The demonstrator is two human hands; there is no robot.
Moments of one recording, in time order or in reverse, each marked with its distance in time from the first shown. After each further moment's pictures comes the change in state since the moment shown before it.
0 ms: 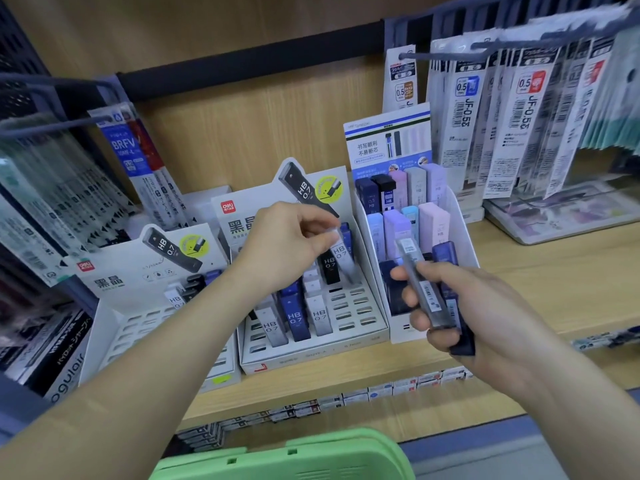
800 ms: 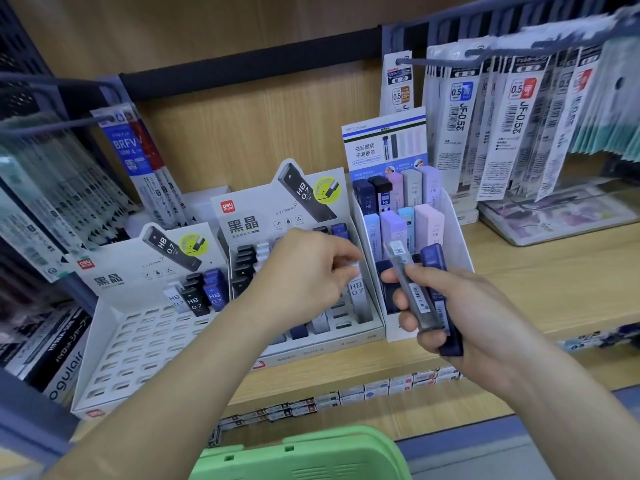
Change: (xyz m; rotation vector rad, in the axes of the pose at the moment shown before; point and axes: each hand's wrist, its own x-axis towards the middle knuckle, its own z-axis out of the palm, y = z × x) left_hand -0.032 0.024 0.009 0.271 -0.153 0.133; right_hand -0.003 0.002 0.004 -0.018 -0.029 0.010
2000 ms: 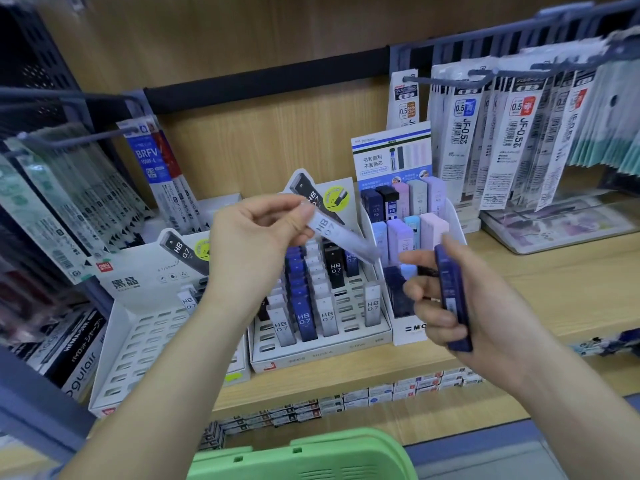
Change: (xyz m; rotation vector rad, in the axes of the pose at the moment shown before) left_hand -0.009 -0.012 -0.037 -0.889 0.494 -0.233; right_hand -0.002 -0.007 -0.001 0.197 -0.102 -0.056
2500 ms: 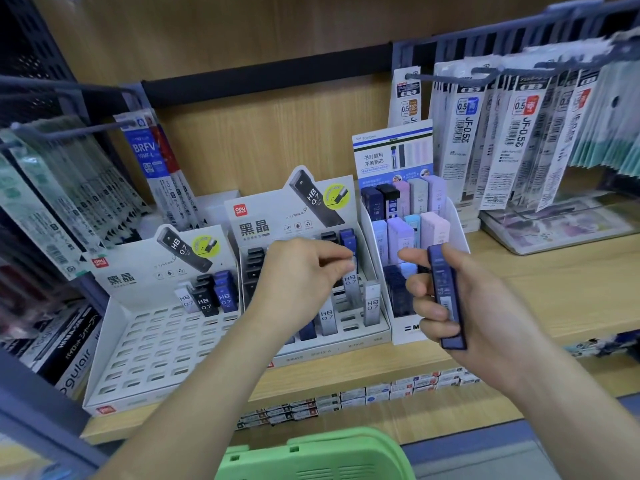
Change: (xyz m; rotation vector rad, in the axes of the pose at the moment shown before) left_hand -0.014 -0.030 0.022 0.596 -0.239 0.054; right_hand 0.006 0.005 -0.002 0.075 0.023 -0.008
